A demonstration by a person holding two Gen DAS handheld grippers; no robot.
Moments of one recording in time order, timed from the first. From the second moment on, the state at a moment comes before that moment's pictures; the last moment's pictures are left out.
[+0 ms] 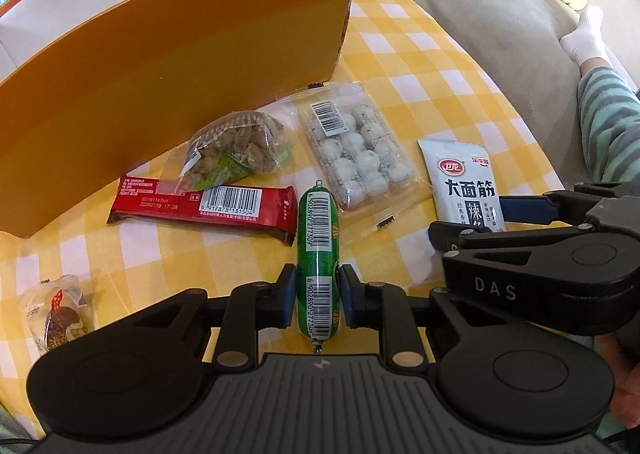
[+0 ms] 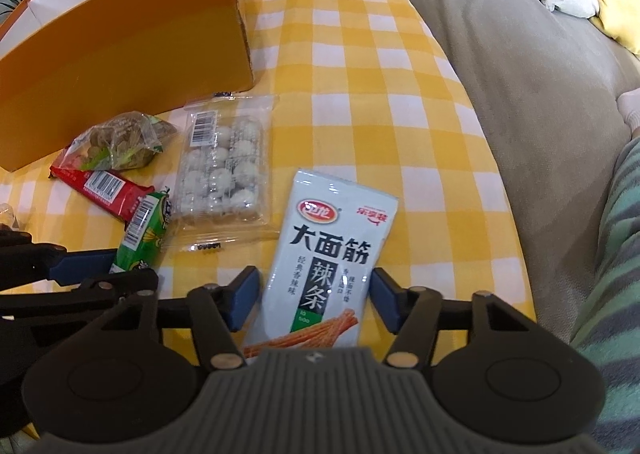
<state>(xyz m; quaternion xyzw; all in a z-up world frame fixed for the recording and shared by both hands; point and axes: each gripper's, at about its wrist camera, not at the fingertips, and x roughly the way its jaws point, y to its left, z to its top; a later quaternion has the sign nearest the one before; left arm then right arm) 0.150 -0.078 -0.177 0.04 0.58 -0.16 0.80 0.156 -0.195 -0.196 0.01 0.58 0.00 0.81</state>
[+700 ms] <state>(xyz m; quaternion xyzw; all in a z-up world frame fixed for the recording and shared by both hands) 0.140 -0.063 -0.149 -0.01 0.55 -0.16 0.82 0.142 -0.205 -0.177 0.05 0.58 0.01 0.81</state>
